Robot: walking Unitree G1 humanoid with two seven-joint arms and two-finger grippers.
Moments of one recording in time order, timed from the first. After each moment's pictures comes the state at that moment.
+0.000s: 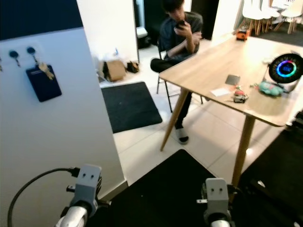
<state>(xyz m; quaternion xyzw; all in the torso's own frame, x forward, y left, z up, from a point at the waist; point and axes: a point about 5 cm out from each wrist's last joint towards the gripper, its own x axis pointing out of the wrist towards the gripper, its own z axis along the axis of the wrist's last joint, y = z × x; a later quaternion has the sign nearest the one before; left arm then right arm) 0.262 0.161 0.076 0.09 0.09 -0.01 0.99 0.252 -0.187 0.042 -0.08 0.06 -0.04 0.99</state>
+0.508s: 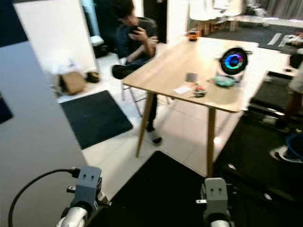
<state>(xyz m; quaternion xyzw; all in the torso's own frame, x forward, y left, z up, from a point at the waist) 0.262 0.161 0.074 0.09 0.09 -0.01 0.99 0.253 -0.187 0.041 -0.08 0.06 -0.04 0.99</state>
